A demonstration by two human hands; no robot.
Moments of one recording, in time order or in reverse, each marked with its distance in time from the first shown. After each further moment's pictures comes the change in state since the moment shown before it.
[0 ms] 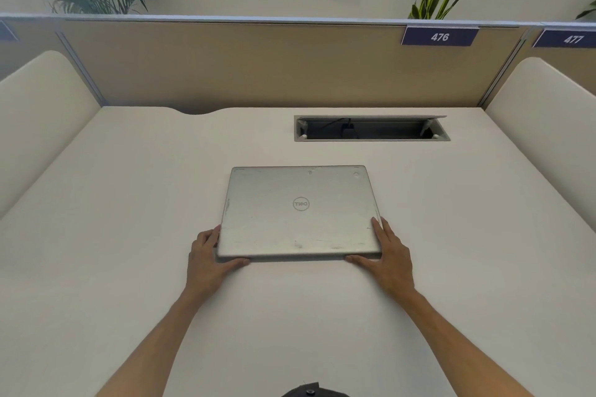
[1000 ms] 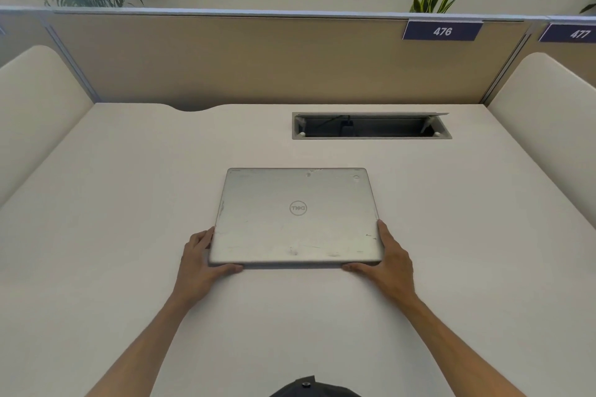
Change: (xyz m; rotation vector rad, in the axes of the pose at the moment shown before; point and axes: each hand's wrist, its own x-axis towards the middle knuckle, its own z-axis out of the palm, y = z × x) left_hand 0.003 -0.007 -0.006 -0.042 -0.045 0.051; right_hand -0.002 0.000 -0.002 0.130 0.002 0.072
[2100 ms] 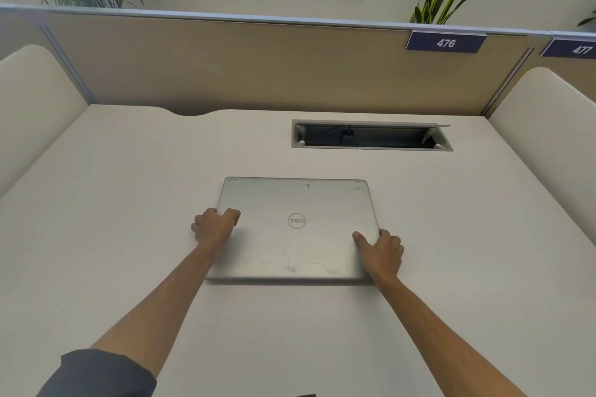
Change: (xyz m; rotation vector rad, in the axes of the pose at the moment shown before) left_hand 0.096 0.067 0.024 -0.087 0.159 -0.584; right_hand 0.054 -0.043 0.016 0.000 0.082 0.418
